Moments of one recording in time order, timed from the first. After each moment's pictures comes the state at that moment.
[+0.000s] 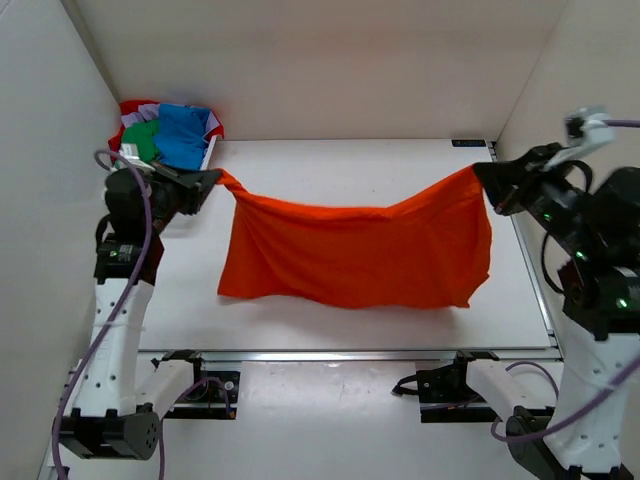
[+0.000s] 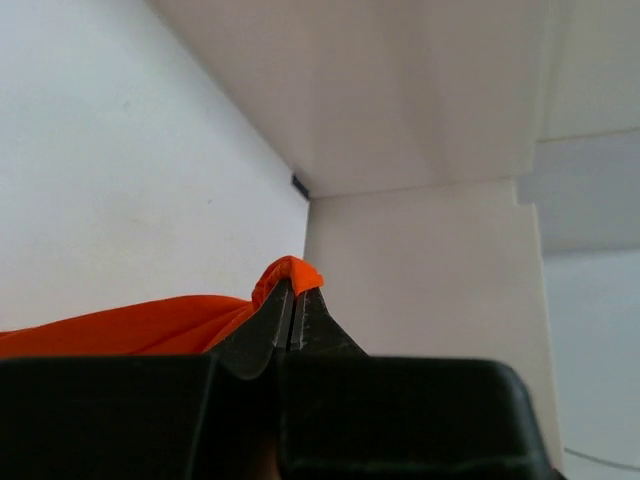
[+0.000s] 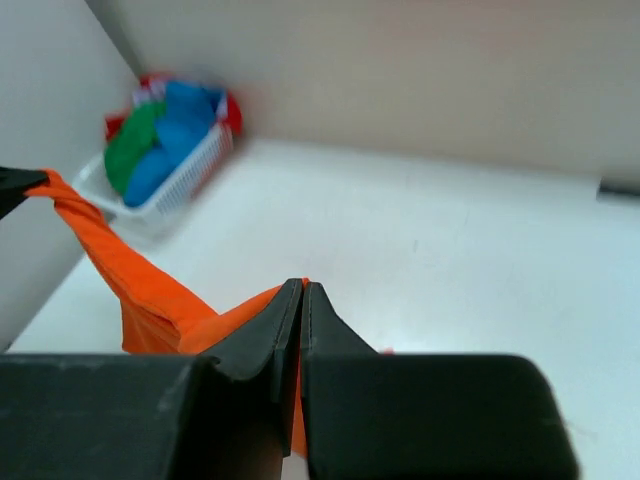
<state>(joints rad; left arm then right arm) -0.02 0.97 1.24 -0.44 0.25 -1.14 -0.01 0.96 1.81 -0.82 -0.43 0.20</state>
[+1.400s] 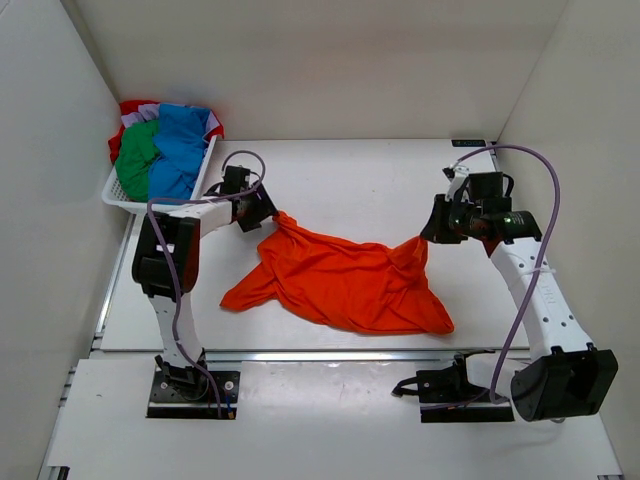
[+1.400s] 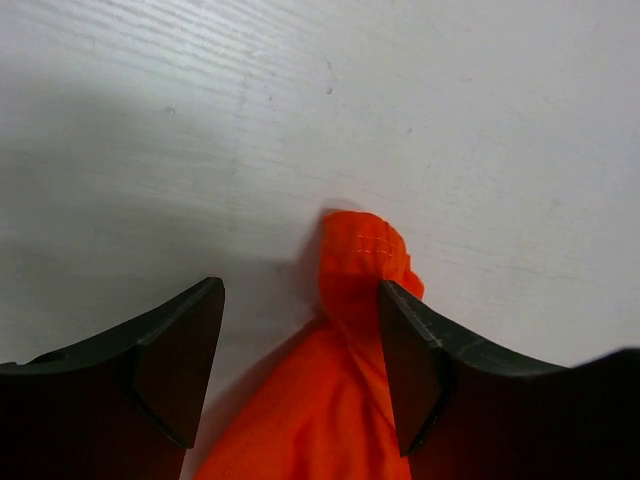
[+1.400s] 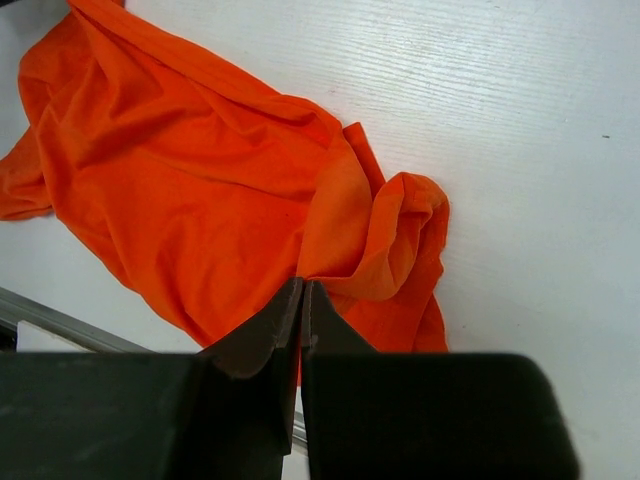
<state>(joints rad) -0.21 1.96 1.26 -0.20 0.09 -0.69 0.10 1.16 1.14 -0.79 -0.33 0.12</state>
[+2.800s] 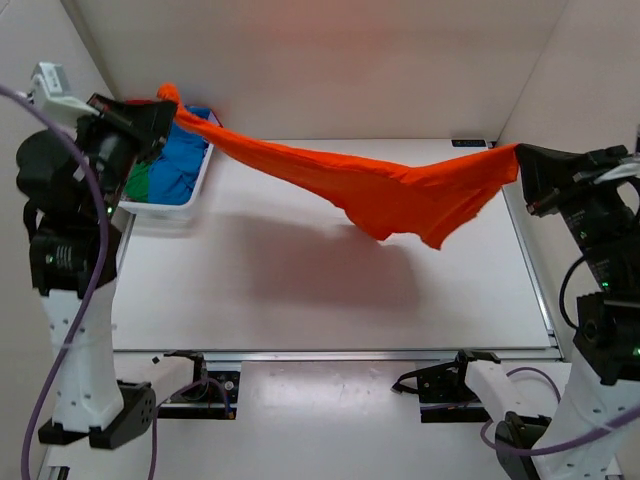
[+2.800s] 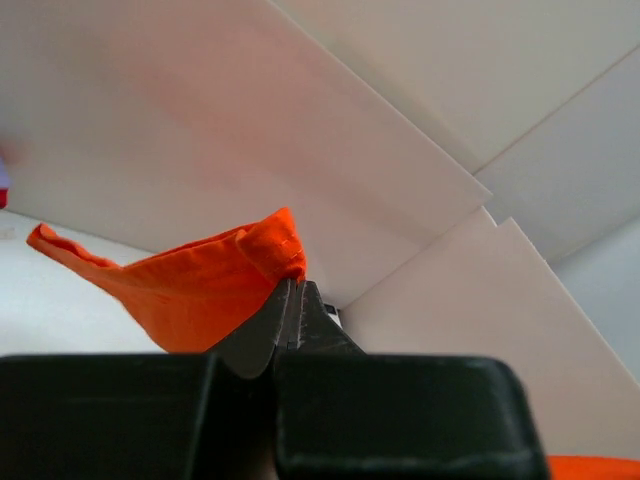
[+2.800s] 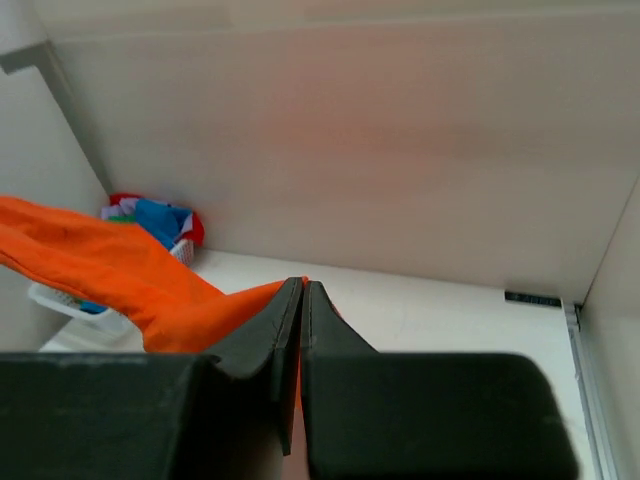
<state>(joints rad) -0.08 1.16 1.90 -0.58 0.10 -0.74 -0.11 0.92 1.84 -0.72 -0.38 0.21</state>
